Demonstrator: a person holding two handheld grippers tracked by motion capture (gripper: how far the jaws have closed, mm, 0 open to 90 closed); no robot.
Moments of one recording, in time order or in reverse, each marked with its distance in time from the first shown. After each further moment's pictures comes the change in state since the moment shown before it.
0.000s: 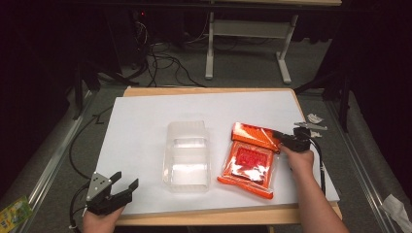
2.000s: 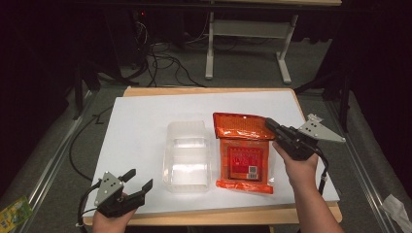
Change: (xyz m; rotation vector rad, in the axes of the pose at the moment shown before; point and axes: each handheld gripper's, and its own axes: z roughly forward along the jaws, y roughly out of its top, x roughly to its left) left arm -0.047 0.029 -0.008 -0.071 -0.128 0.064; right arm 0.139 0.038 -0.103 -0.403 0.145 -0.358
